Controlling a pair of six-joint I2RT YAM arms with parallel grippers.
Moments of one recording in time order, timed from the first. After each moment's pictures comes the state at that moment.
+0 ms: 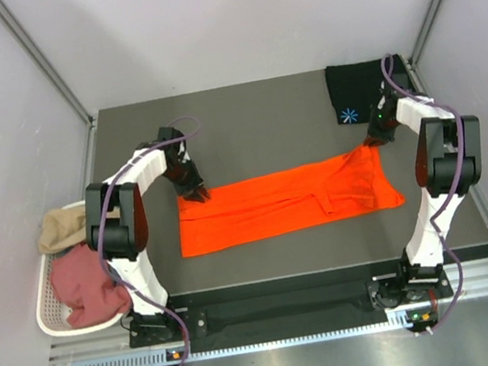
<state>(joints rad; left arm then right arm) -0.19 1.90 1.35 -0.78 0.25 -0.51 -0.14 1.98 1.41 -0.54 -0.16 0.31</state>
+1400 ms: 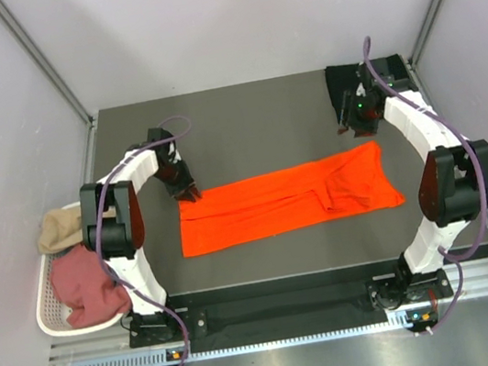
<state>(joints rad) -0.12 1.92 1.35 -0.76 0.25 -0.44 0.07 1.72 1.46 -0.74 -0.08 0.38</state>
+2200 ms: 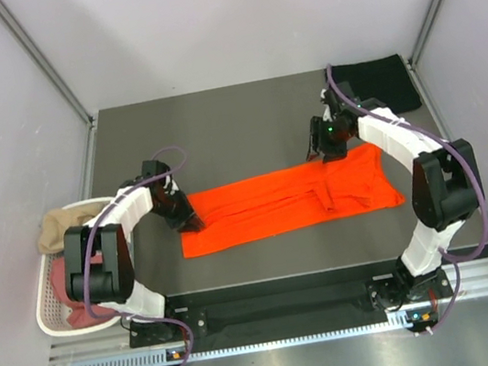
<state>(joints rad) -0.12 1.58 0.93 -0.68 0.34 -0.54 0.26 1.70 1.32 -0.69 -0.20 0.45</state>
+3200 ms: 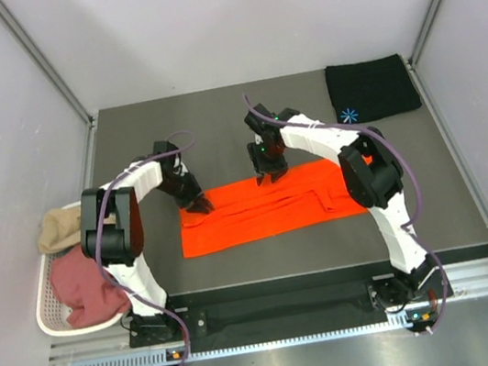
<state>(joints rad) -0.14 1.85 1.18 -0.70 0.41 -0.57 0.62 2.19 1.81 -0.86 -0.12 0.48</state>
